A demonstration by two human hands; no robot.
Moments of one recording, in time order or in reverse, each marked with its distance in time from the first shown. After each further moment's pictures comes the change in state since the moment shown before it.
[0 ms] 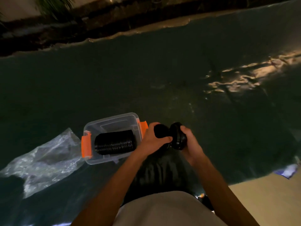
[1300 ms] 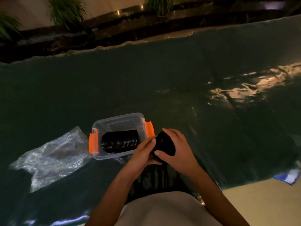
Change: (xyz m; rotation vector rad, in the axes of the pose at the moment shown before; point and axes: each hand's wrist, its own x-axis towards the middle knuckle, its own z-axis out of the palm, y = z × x) left_hand -0.087 -0.004 -0.031 -0.543 -0.105 -0.137; right_hand -0.059 0.025 0.034 -1.384 -0.098 -0.643
